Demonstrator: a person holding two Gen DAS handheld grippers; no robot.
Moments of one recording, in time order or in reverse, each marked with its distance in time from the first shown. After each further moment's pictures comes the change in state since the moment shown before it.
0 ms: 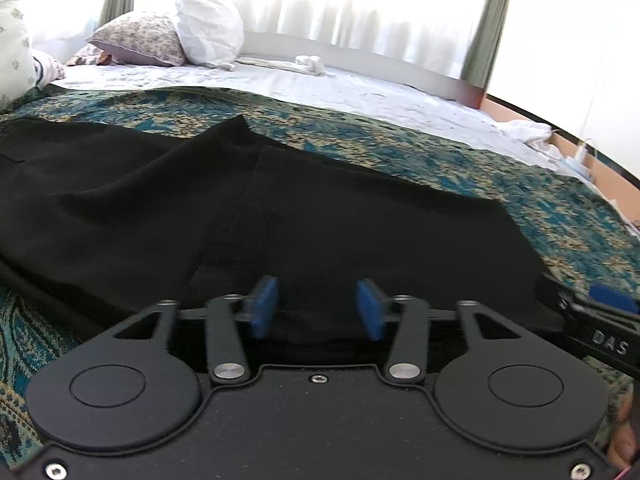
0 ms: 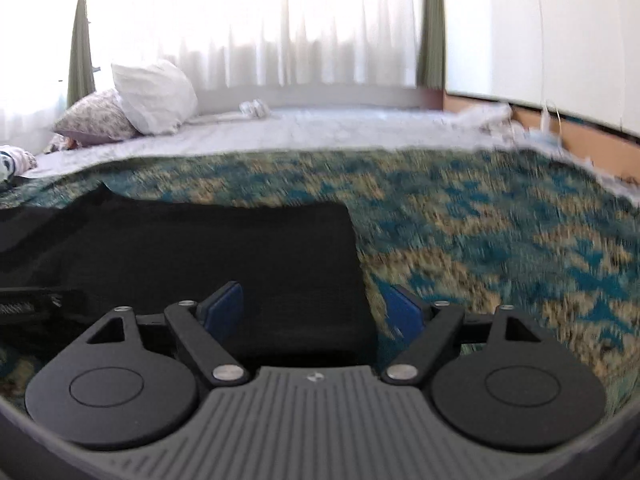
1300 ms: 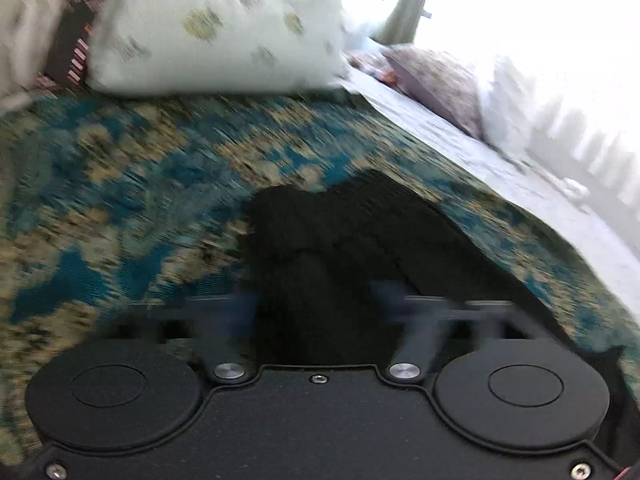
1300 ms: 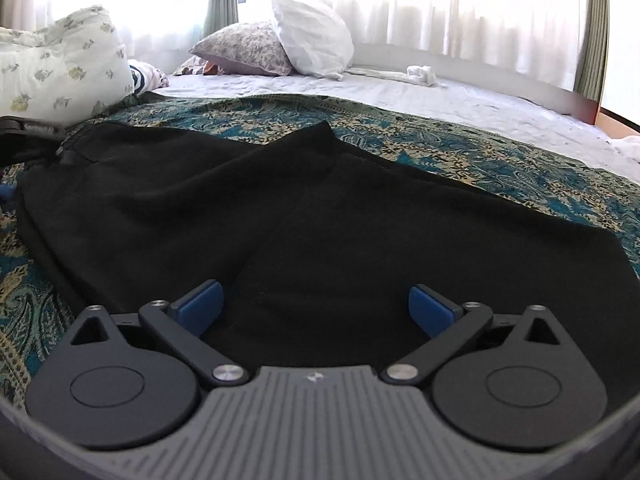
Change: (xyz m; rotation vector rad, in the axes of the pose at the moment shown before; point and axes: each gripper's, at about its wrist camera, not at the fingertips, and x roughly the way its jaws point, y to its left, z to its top) left arm -0.017 0.301 0.067 -0.529 -0.147 0.579; right arm 0.055 0.185 -0.001 -0.226 0.155 0.334
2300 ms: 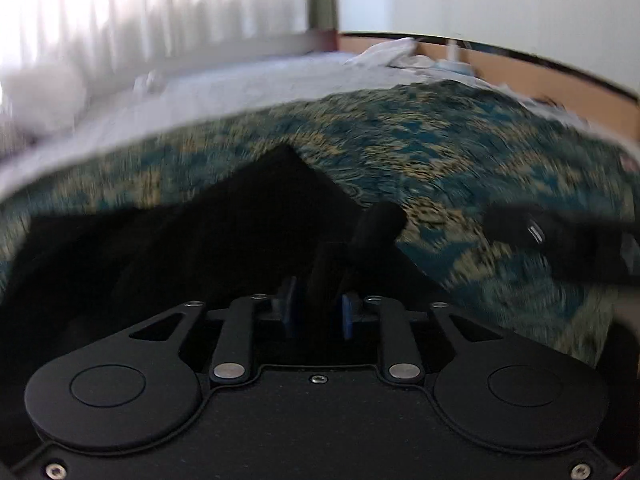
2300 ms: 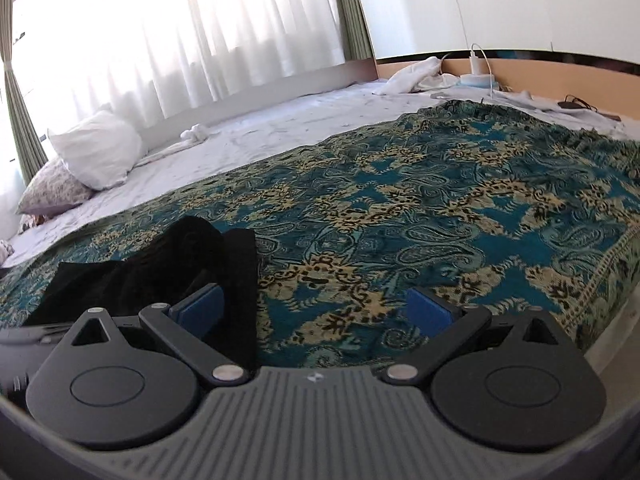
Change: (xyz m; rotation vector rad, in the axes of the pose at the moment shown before) left arm -0.217 -0.307 -0.290 1.008 0.091 -0.795; right arm -0.161 -0.248 -0.069 0.546 -0.156 -0.351
